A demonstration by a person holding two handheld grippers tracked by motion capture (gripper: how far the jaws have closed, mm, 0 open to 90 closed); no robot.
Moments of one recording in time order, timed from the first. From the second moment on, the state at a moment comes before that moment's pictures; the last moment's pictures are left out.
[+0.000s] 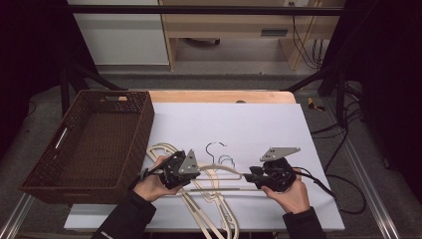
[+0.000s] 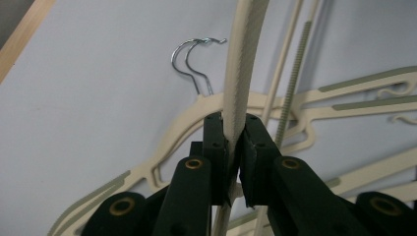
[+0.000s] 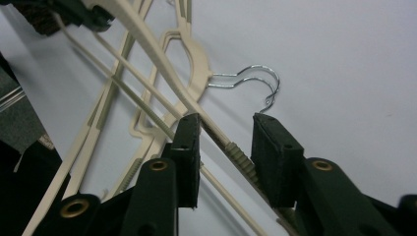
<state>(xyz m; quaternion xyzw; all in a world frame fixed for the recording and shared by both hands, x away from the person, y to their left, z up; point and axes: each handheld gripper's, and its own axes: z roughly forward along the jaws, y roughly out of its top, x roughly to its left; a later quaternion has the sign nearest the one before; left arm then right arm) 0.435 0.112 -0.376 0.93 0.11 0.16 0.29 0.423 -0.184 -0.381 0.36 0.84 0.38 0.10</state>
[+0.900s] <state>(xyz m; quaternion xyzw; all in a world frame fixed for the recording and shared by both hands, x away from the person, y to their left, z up) 0.413 0.141 -0.320 0.88 0.22 0.18 0.39 0.424 -0.220 -0.378 0.36 0.76 0.50 0.20</state>
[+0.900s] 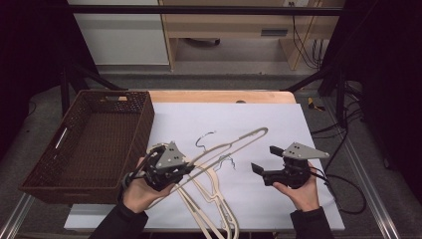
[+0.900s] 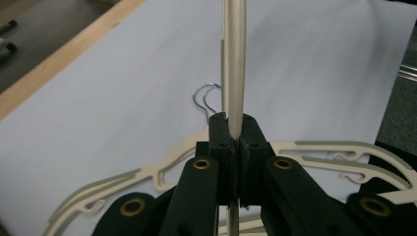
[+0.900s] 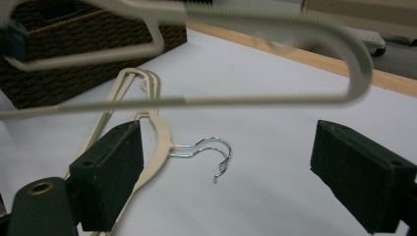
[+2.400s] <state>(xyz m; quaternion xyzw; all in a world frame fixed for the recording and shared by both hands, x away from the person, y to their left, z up) 0.479 0.344 -0.264 0.82 0.33 0.23 0.40 0.428 -0.235 -0.380 0.38 0.74 0.51 0.20</state>
